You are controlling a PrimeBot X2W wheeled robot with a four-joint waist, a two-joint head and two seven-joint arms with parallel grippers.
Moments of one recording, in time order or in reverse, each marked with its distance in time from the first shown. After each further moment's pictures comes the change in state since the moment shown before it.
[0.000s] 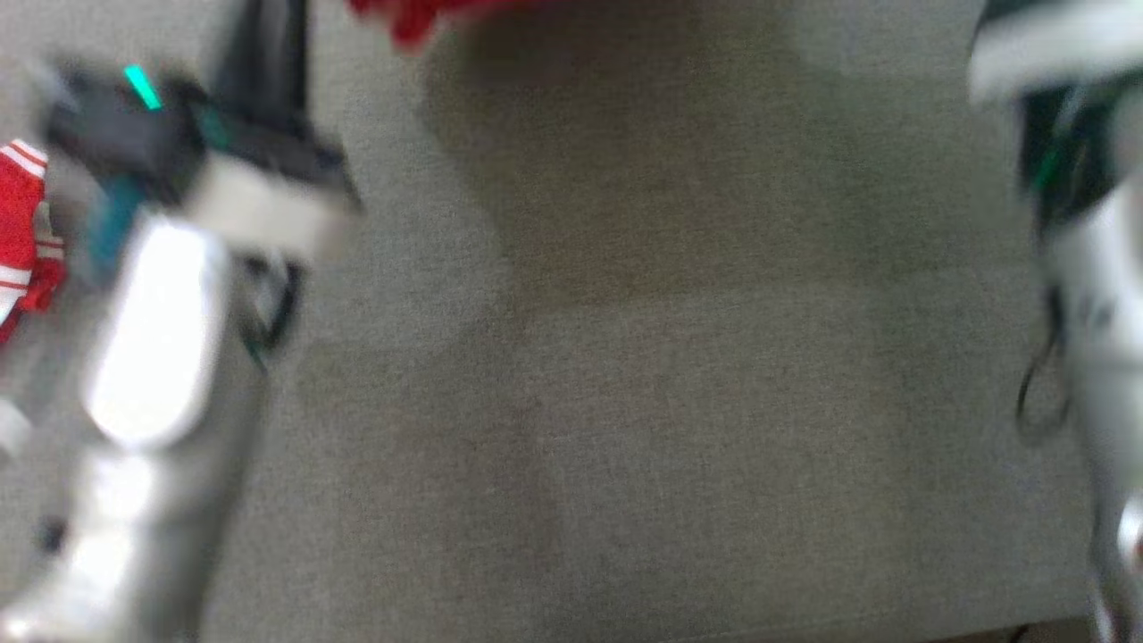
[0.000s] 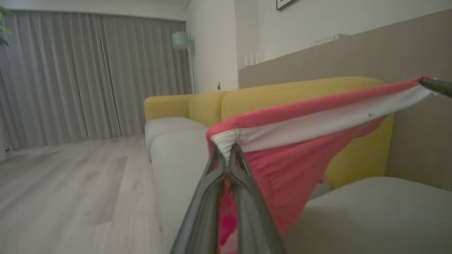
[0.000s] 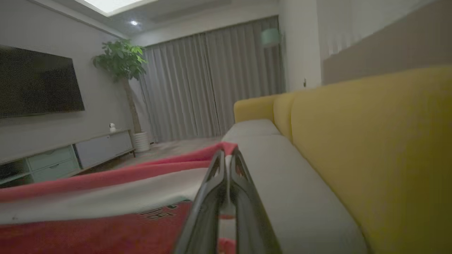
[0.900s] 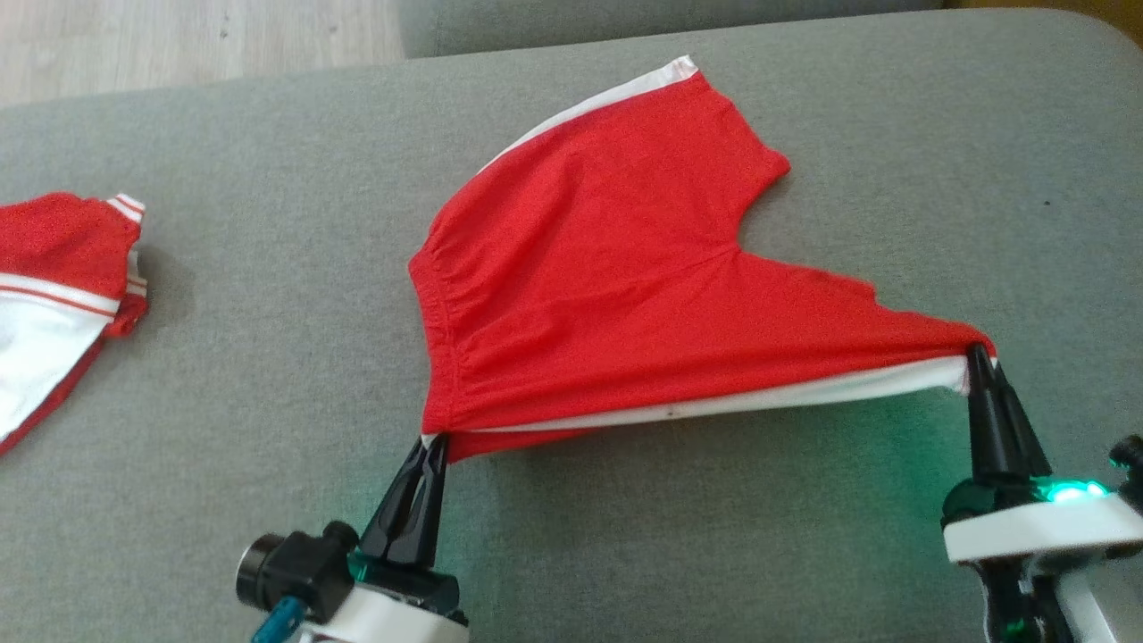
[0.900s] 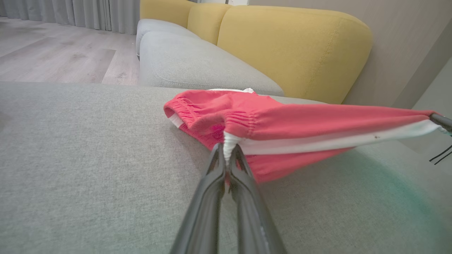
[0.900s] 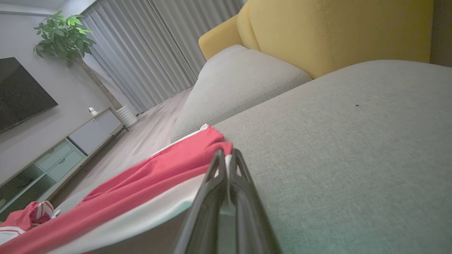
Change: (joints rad) left arm 0.791 -0.179 0.079 -0.156 0.085 -0.060 0.002; right arm 0.916 0.017 -0.095 -0.348 0.195 0.000 0.001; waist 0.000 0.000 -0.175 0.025
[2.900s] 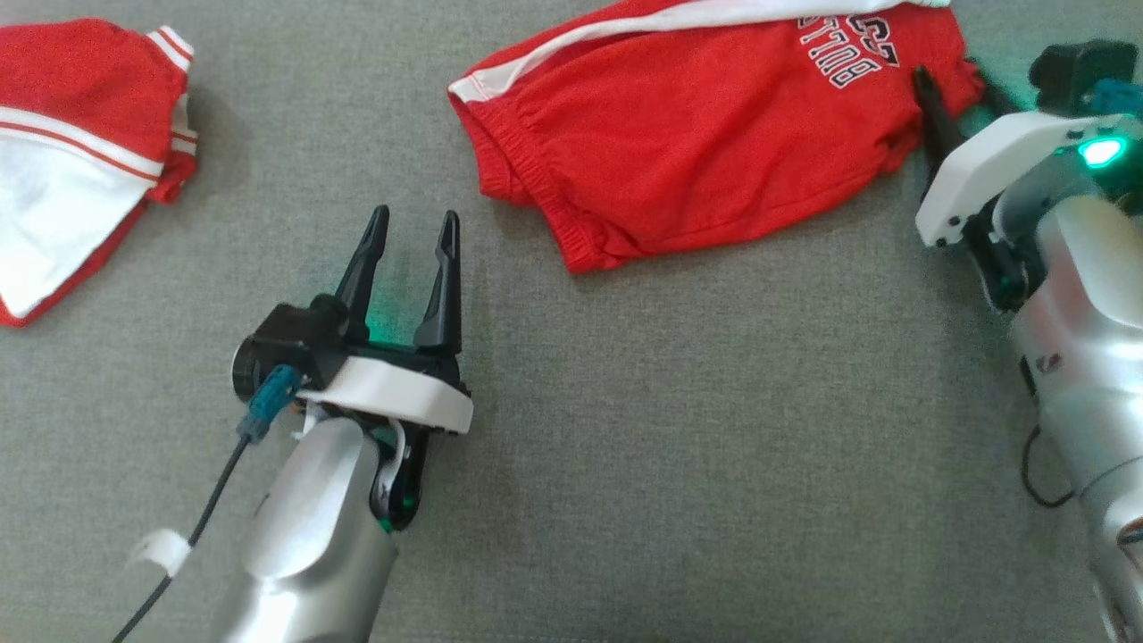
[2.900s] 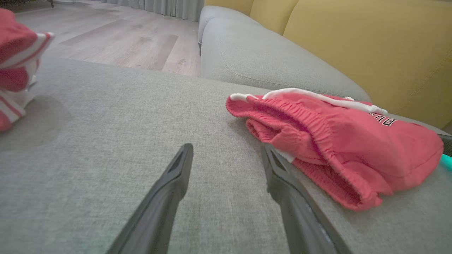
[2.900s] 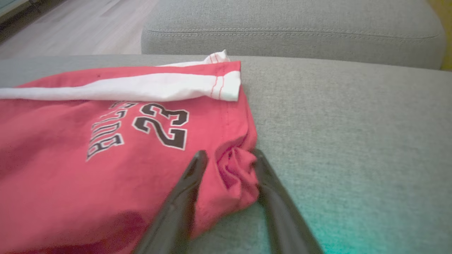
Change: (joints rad) left arm -0.483 -0.041 -0.030 0.288 -0.132 0.064 0.000; right arm -0.923 -0.014 0.184 0.830 -0.330 0.000 0.234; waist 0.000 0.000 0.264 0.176
